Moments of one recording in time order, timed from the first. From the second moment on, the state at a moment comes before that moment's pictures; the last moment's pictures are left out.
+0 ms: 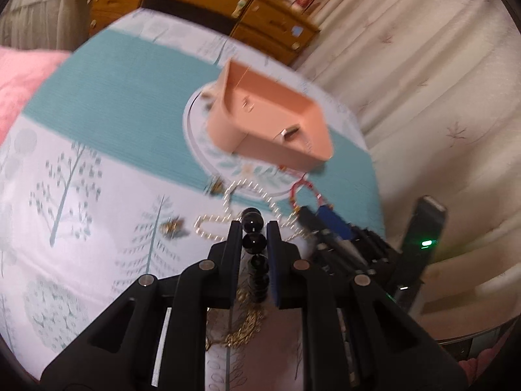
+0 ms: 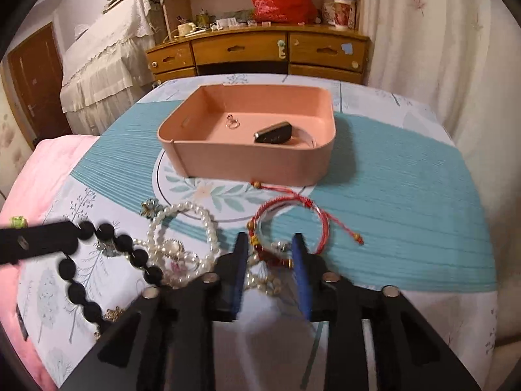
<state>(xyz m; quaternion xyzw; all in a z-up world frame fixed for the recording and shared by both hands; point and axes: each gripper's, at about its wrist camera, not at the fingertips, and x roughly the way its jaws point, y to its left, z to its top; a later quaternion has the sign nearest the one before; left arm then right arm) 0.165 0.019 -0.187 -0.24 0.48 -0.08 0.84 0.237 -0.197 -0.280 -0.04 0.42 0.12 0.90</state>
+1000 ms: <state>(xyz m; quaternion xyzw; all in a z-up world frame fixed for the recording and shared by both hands) 0.268 0.034 -0.094 -0.21 0.34 -0.09 0.91 0.283 -0.193 -0.197 0.08 0.37 0.23 0.90</state>
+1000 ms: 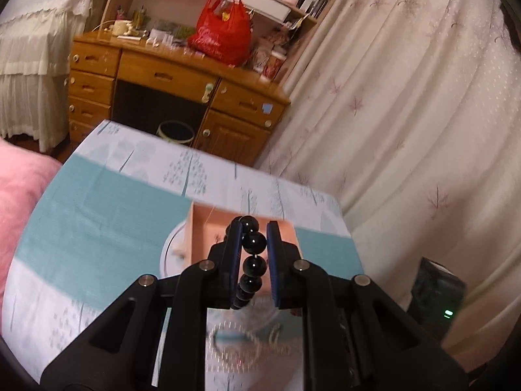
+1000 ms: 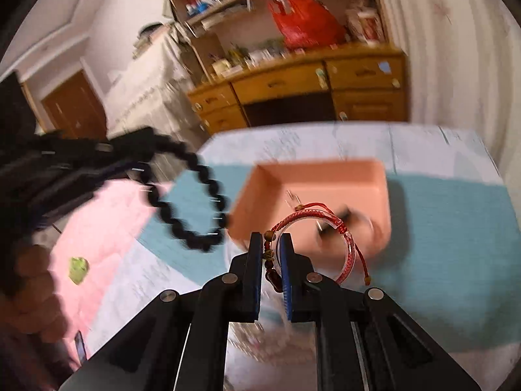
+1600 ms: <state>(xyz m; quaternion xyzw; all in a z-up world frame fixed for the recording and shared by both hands) 0.340 0.009 -0.128 -0.17 0.41 -0.07 0.89 0.329 -0.199 -0.192 0.10 0.35 0.21 0.91</state>
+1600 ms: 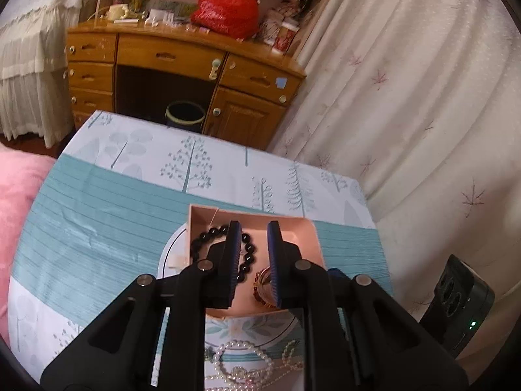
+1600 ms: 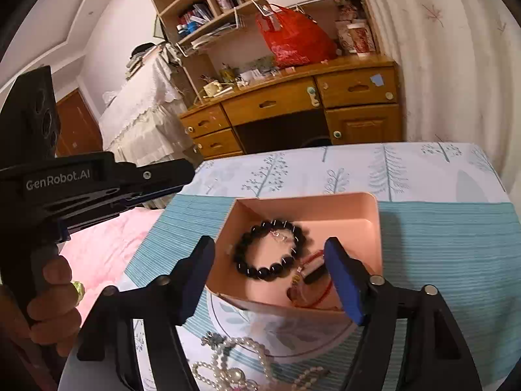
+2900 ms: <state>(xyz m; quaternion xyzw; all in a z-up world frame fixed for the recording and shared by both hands) 0.236 0.030 -0.236 0.08 0.61 -0.16 0.77 0.133 -0.122 -0.262 0.18 0.50 -0.04 0.85</state>
